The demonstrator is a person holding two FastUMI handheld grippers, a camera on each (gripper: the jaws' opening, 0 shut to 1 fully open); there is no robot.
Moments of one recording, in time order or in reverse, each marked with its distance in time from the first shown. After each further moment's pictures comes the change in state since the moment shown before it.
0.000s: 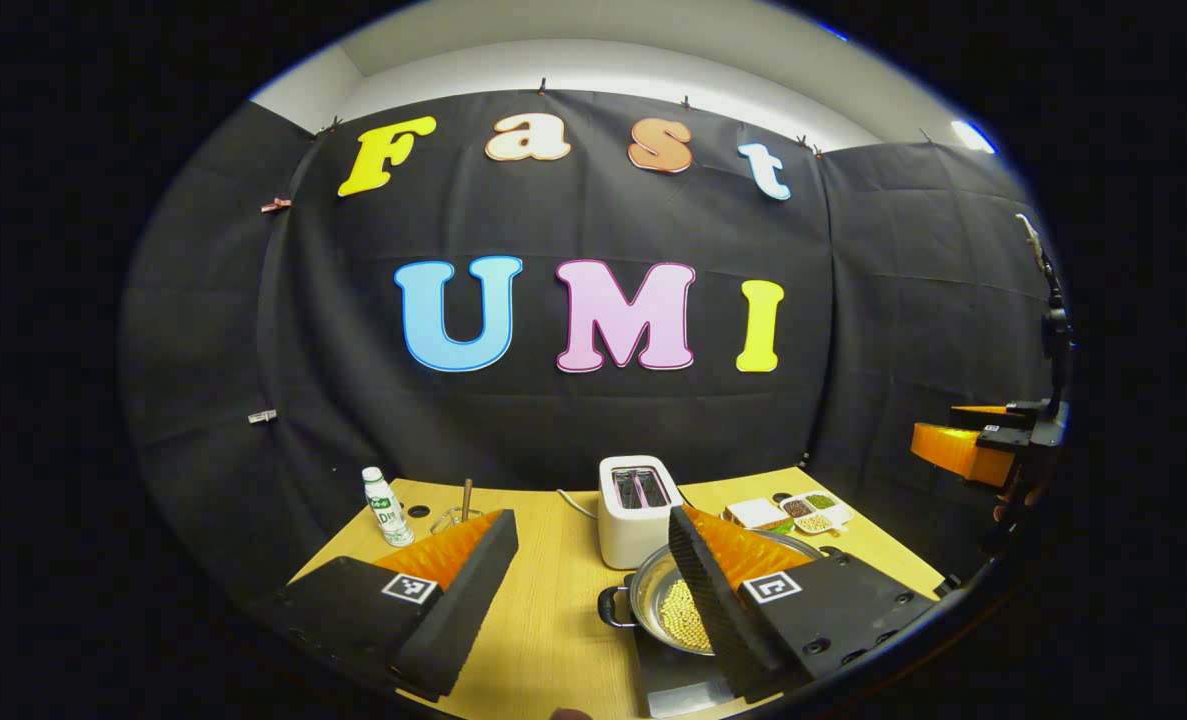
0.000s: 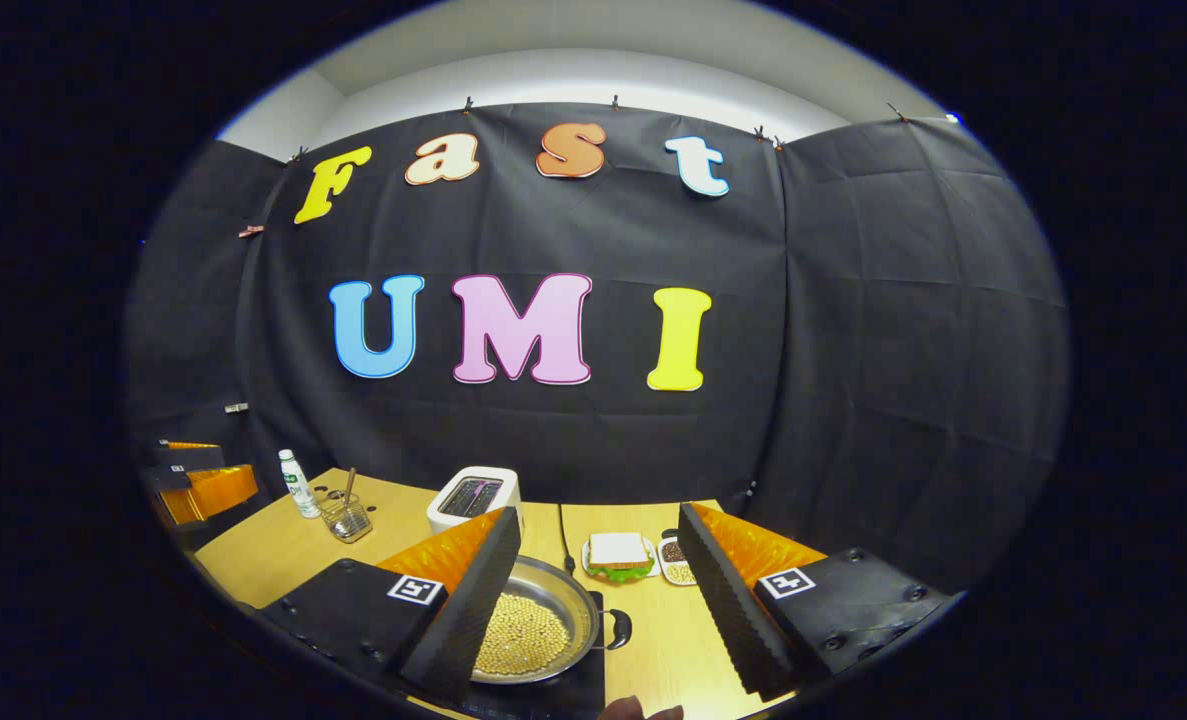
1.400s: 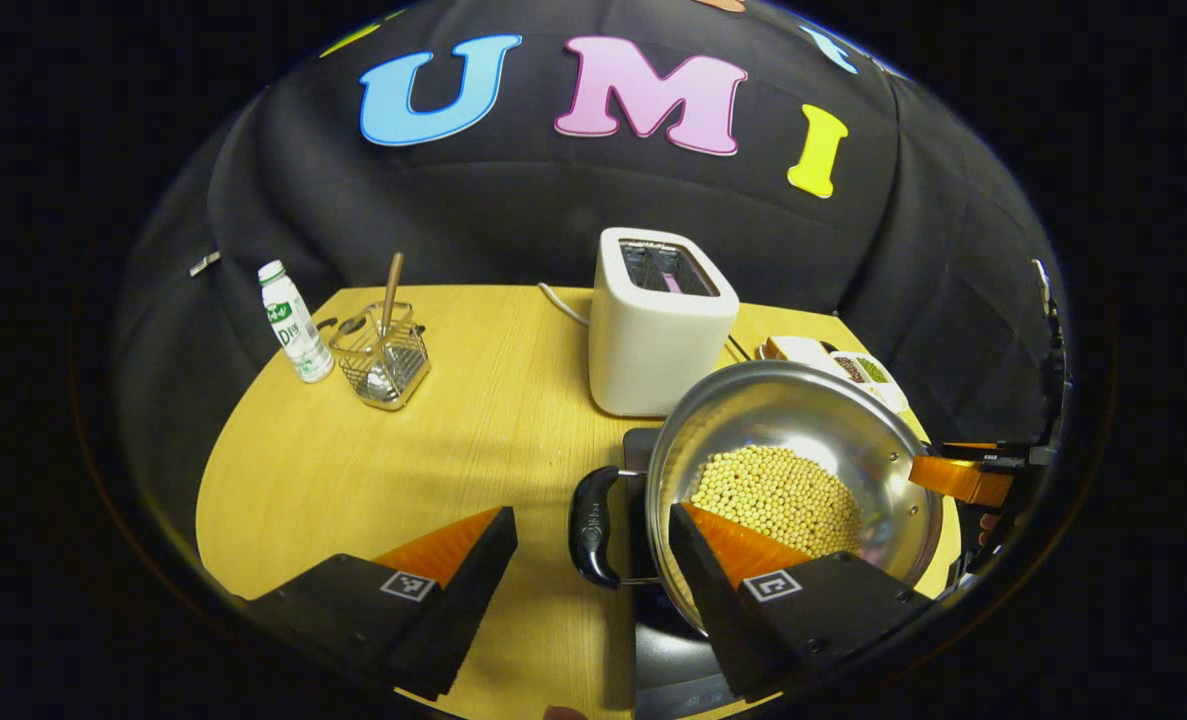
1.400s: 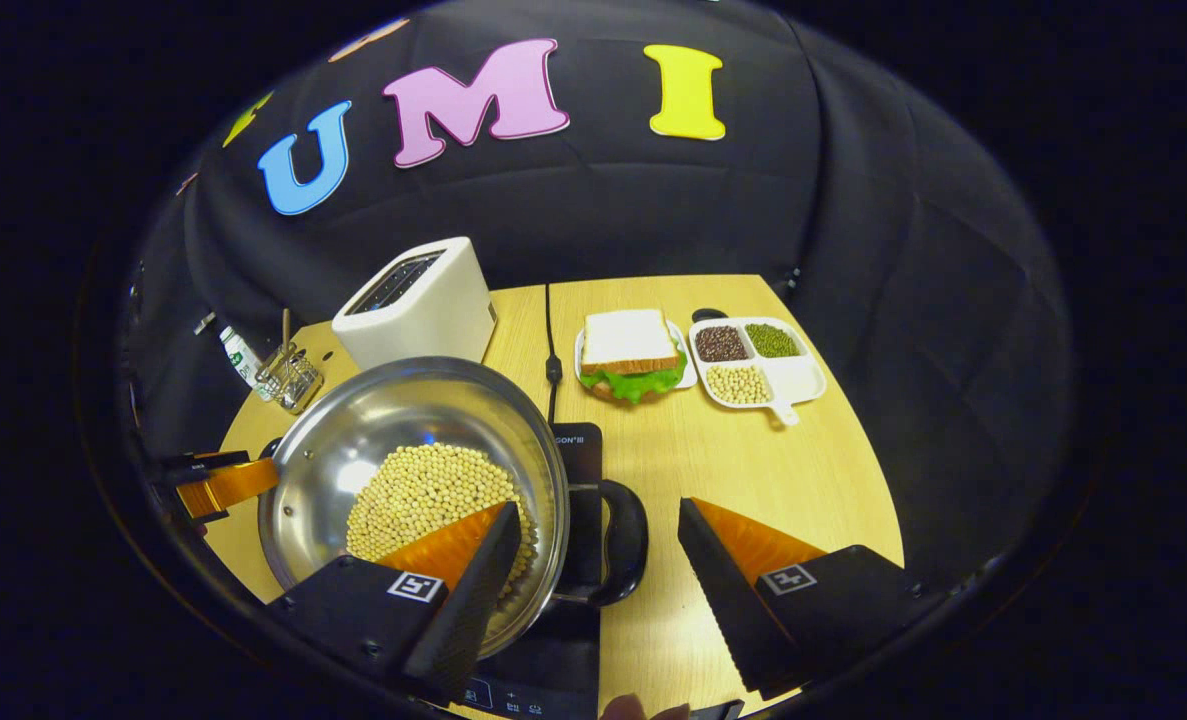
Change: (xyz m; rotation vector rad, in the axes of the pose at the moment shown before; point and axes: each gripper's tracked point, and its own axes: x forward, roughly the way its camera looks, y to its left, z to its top) left arm 0.129 -0.015 -0.210 -0.099 0.544 -0.021; right arm 0.090 -0.012 -0.237 0.092 0.645 0.049
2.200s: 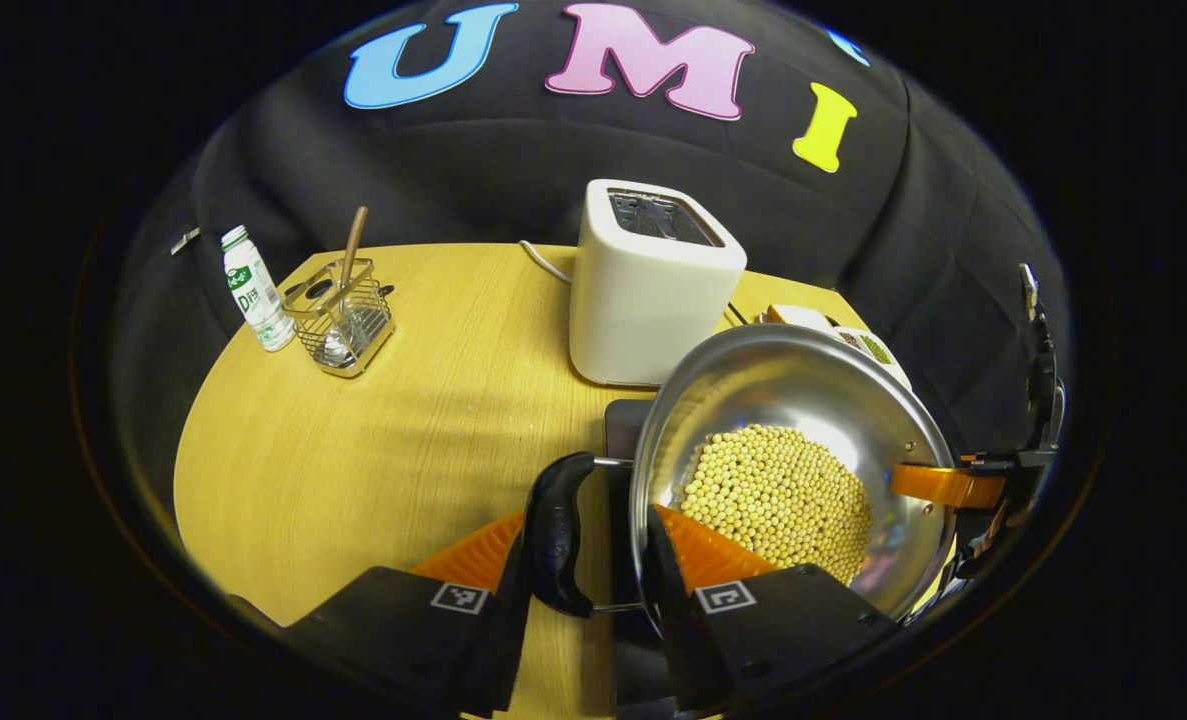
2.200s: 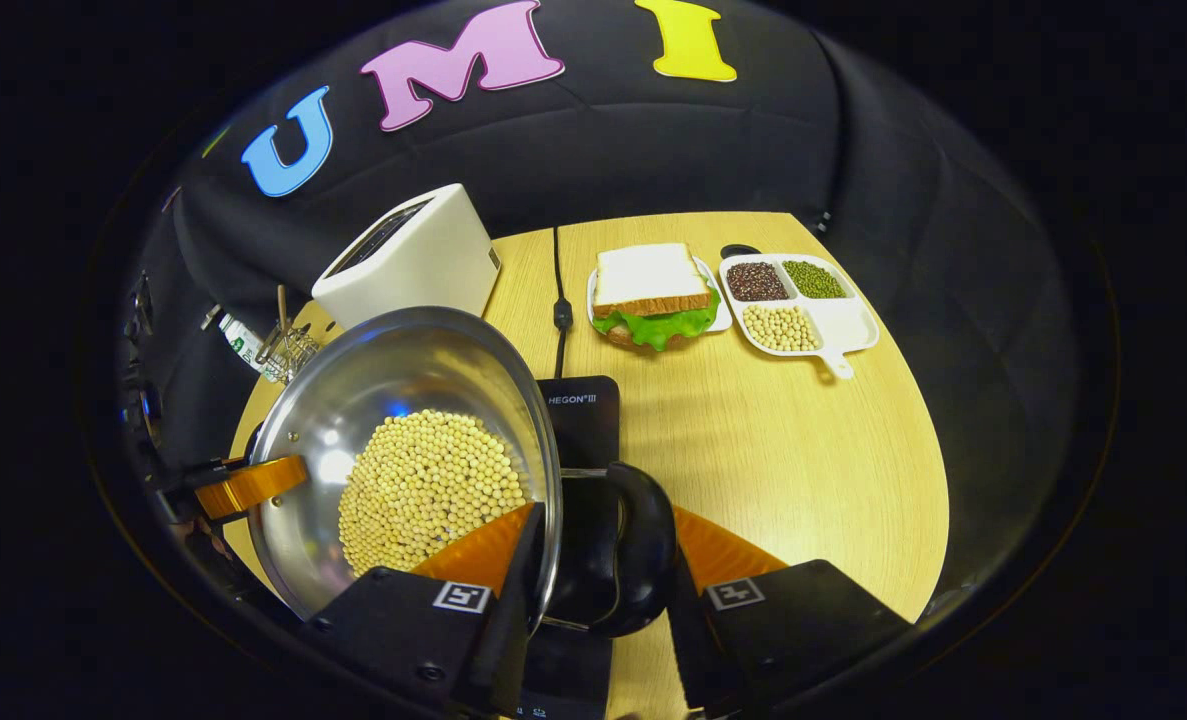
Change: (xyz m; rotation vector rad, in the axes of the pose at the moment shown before) left arm 0.051 -0.012 -0.036 -0.021 0.150 -0.044; right arm 0.048 0.006 -0.046 0.045 0.200 0.082
